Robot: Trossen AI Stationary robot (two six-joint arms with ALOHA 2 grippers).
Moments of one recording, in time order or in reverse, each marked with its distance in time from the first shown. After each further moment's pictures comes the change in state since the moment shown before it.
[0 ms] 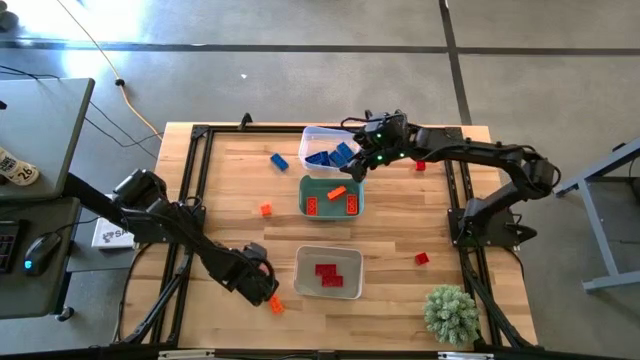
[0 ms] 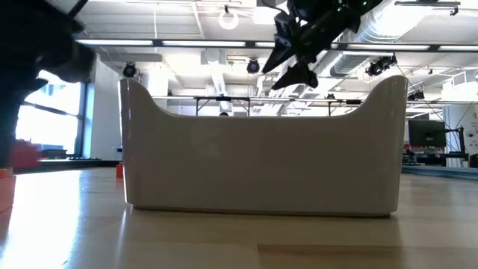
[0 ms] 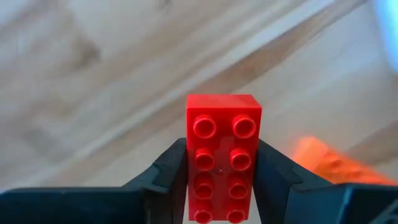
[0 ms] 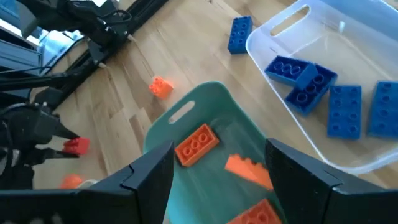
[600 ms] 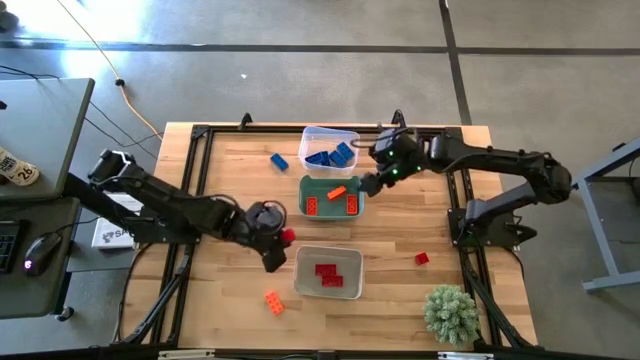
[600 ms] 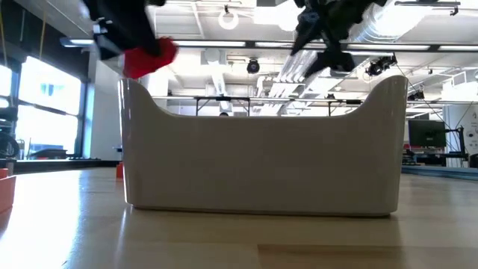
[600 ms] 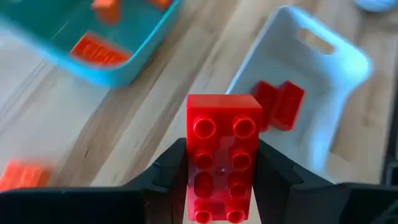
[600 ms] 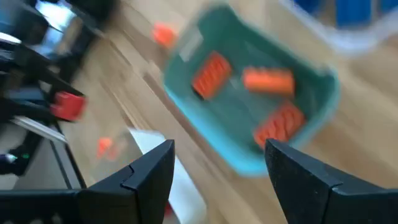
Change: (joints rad) left arm 0.273 -0.327 0.002 0.196 -0.193 0.873; right arm 0.130 -0.142 0.000 -0.296 0.033 0.293
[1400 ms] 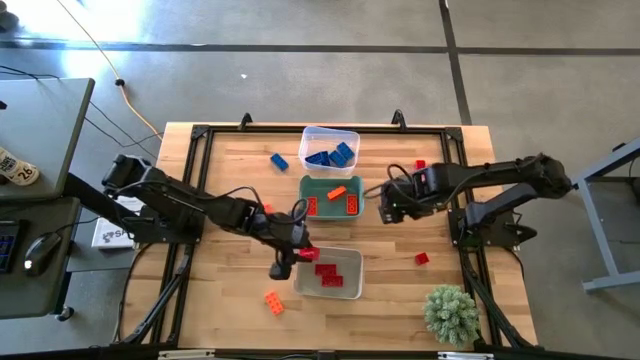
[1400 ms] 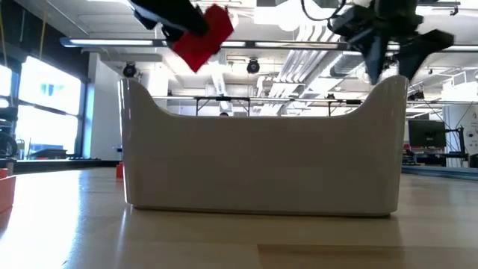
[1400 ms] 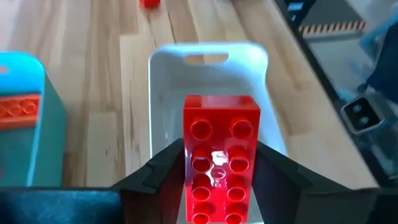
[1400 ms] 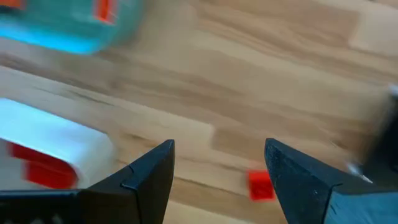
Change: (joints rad) left arm 0.118 0.148 -0.001 0.401 0.358 0.693; right arm 0.315 0.014 0.000 -0.551 0.228 0.645
